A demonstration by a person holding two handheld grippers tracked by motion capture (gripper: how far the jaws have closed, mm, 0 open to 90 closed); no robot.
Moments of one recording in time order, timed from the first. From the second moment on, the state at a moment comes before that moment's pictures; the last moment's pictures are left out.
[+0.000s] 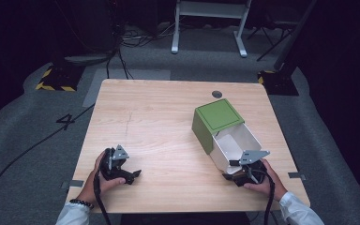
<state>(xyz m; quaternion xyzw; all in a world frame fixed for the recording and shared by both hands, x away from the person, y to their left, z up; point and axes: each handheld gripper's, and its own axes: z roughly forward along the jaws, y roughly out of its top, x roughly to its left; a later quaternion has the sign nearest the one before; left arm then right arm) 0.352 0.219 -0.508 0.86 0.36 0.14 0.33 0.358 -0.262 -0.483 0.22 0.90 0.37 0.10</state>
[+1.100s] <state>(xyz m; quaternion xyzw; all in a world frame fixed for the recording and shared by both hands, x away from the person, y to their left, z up) 0.352 0.219 -0.508 0.86 0.36 0.14 0.33 0.350 -0.280 -0.459 0.21 0.89 0.38 0.12</state>
